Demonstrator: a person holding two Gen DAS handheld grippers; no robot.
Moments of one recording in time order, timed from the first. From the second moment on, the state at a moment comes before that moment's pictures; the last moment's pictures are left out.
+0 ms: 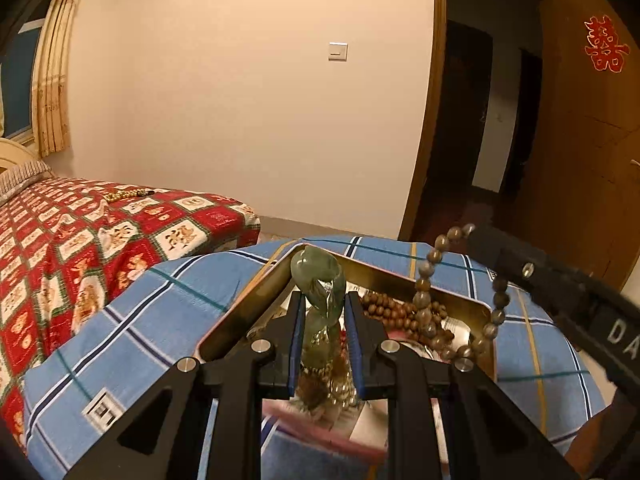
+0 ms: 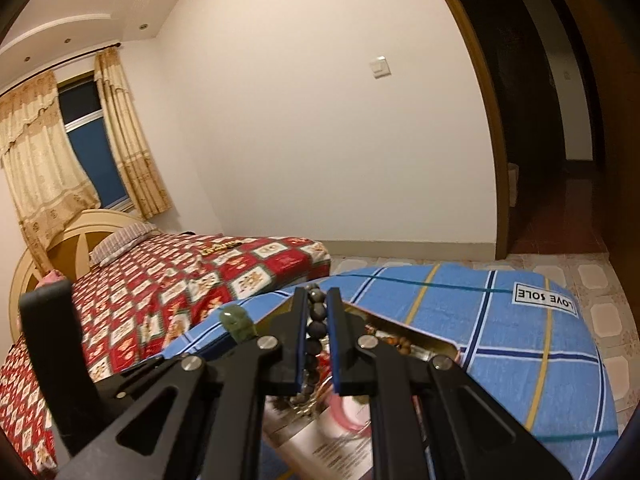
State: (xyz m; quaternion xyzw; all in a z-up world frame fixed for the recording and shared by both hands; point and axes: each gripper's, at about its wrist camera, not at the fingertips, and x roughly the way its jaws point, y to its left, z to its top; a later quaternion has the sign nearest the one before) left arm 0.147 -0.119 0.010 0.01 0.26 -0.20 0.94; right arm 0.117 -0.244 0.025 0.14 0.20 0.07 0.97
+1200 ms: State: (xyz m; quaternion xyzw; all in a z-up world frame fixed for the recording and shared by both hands) left arm 0.177 -0.132 -0.003 0.00 0.29 -0.27 0.92; right arm 0.151 -0.299 -0.021 0.25 0.28 0.07 0.92
